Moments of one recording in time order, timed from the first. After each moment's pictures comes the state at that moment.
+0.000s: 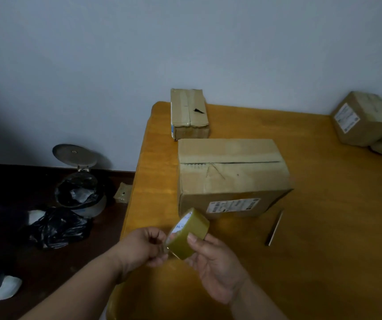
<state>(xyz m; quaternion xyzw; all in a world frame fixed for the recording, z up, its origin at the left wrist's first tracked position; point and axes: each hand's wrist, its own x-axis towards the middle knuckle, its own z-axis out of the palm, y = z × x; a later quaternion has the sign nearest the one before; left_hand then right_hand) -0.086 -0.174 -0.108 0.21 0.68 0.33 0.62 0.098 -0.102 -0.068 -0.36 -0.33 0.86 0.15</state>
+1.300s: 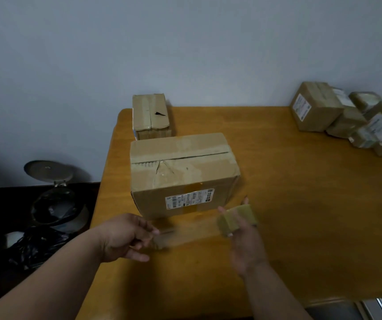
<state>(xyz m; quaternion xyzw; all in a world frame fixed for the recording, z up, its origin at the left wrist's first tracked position) -0.036 -0.121 -0.050 0.18 0.67 0.24 0.68 0.224 -0.032 -0.100 -0.50 -0.34 0.71 0.37</state>
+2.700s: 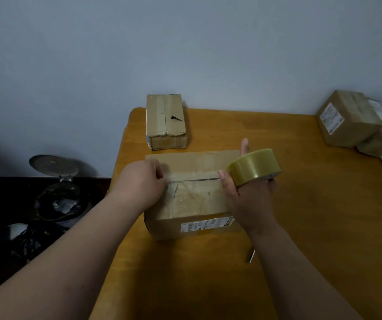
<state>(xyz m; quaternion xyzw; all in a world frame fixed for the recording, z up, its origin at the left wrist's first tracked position) -0.081 -0.011 -0.008 0.45 0.86 0.15 0.18 0.129 0.068 -0.035 -0.46 -0.80 0.21 0.33</state>
